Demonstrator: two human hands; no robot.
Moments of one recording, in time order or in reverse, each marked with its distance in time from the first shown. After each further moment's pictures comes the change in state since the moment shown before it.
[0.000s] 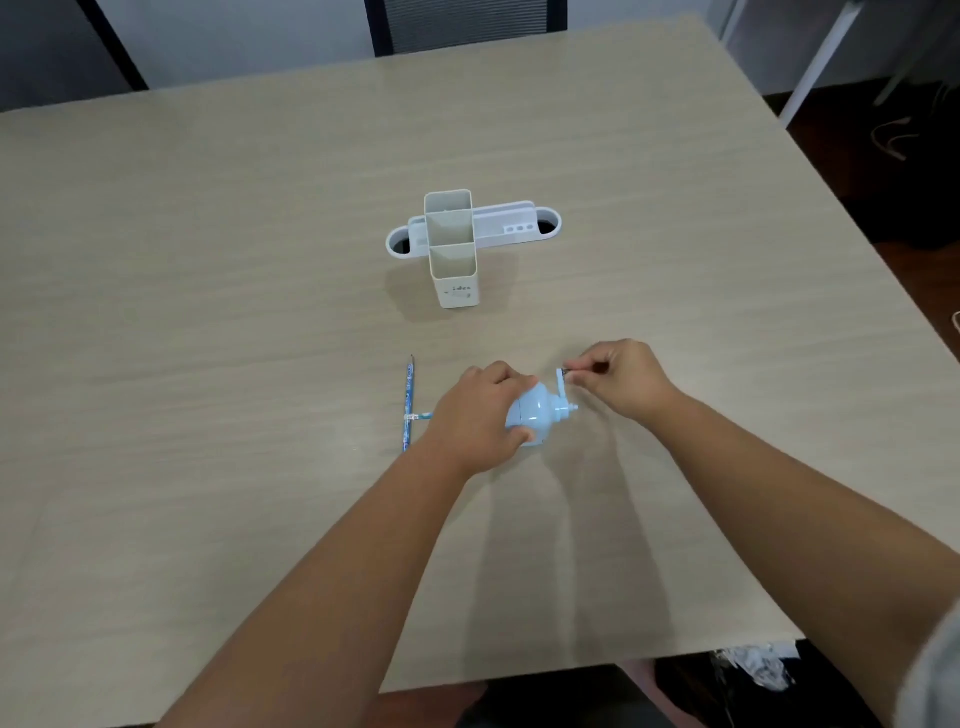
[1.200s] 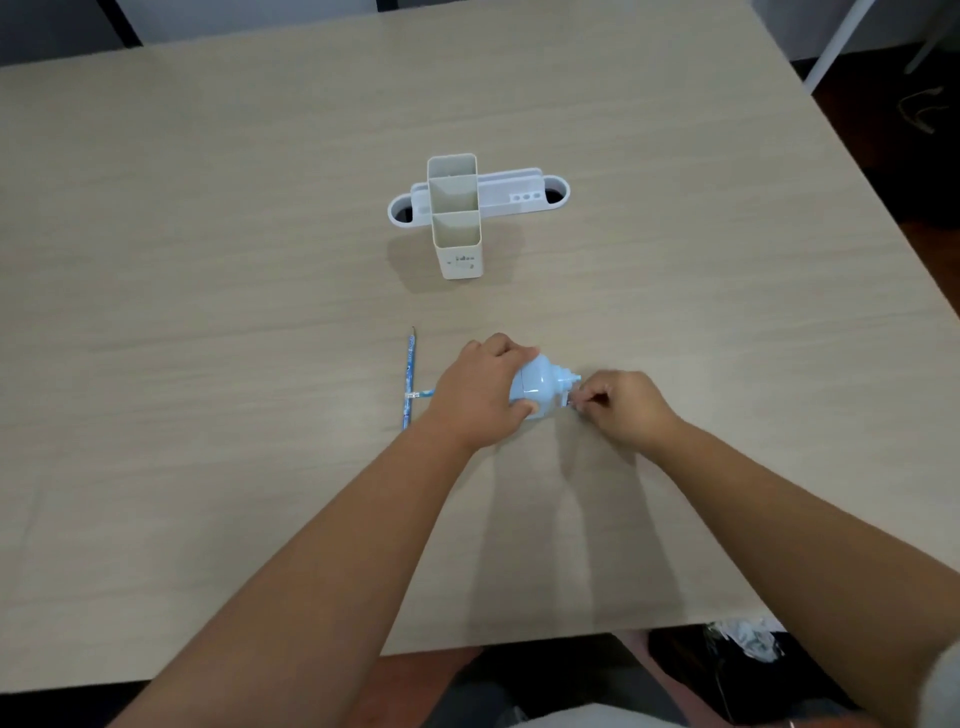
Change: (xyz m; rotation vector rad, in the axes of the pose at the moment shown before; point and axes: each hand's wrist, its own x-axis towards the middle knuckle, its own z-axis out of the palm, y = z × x) left_hand -0.001 0.000 0.006 -0.028 0.039 -0.033; right_hand -0.040 0.026 0.021 -0.211 -0.070 -0.044
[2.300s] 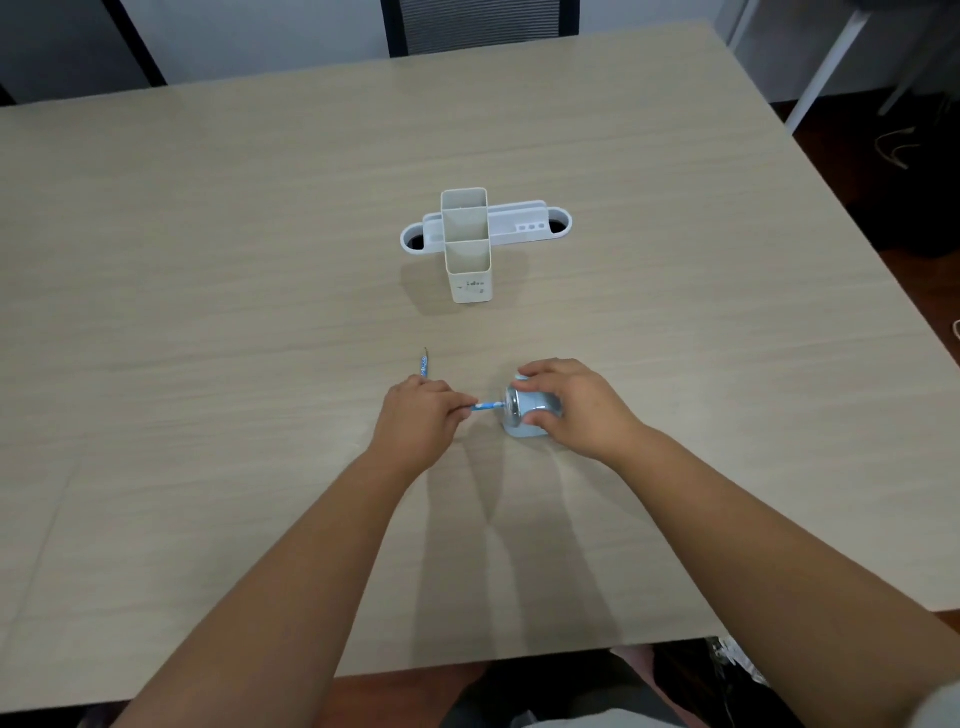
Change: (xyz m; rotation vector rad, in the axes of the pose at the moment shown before) left_hand -0.031 -0.069 -0.021 0.186 0.145 -0.002; right_hand 0.002 -0.068 0.013 -0.087 -0.031 -0.268
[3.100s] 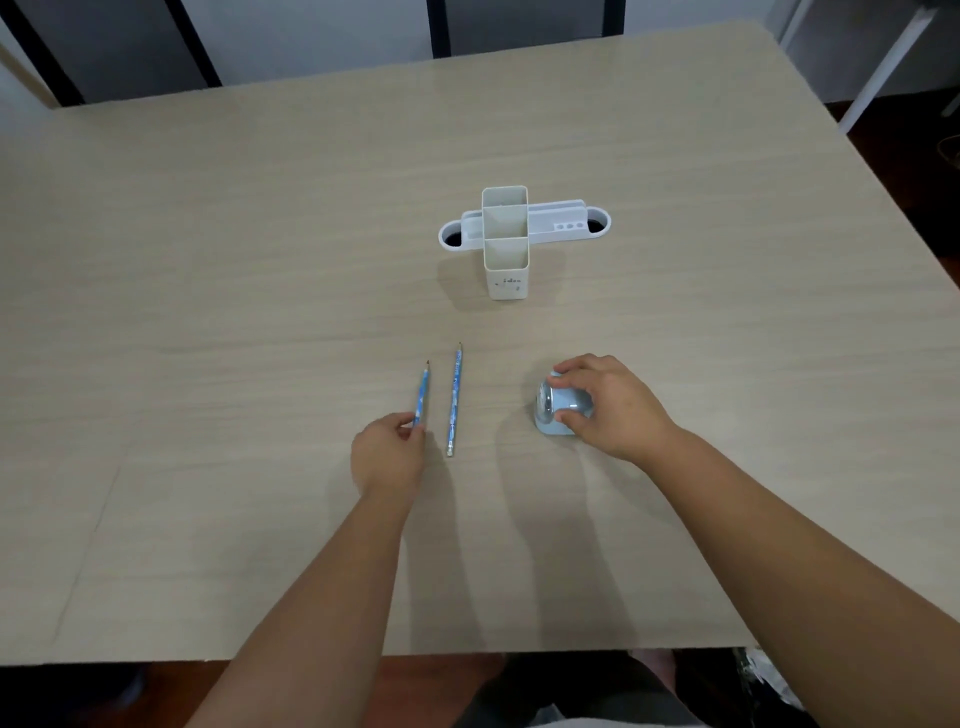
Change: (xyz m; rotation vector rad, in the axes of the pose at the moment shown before) left_hand -0.057 -0.035 0.015 -0.386 0.259 -0.863; right_hand 0.000 -0.002 0.004 -0.066 0.034 -0.020
